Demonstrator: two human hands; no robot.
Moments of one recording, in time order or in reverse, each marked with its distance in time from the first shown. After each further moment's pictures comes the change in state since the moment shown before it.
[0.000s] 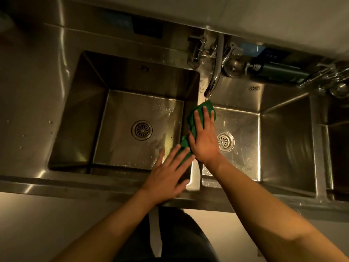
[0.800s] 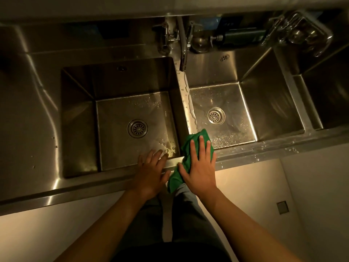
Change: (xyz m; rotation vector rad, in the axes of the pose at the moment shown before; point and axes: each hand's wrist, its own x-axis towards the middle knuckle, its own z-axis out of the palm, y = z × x) left_hand -0.088 -0.035 -0.007 -0.062 -0.259 -0.131; right_hand -0.196 -0.093 0.038 -0.061 0.002 0.418
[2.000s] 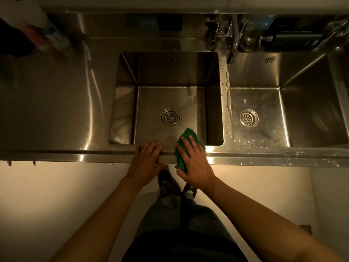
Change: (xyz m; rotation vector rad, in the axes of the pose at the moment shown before) left_hand -0.090 -0.076 -0.013 0.009 0.133 -0.184; right_hand -0.017 -0.076 0.024 -0.046 -0.191 -0.626
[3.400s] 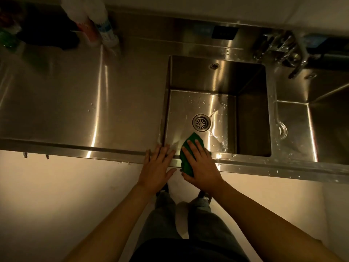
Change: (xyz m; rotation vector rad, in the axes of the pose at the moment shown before) left_hand -0.055 -0.144 -0.015 0.057 0.017 0.021; right_hand 0.087 -0.133 0.037 -0.071 -0.018 -0.054
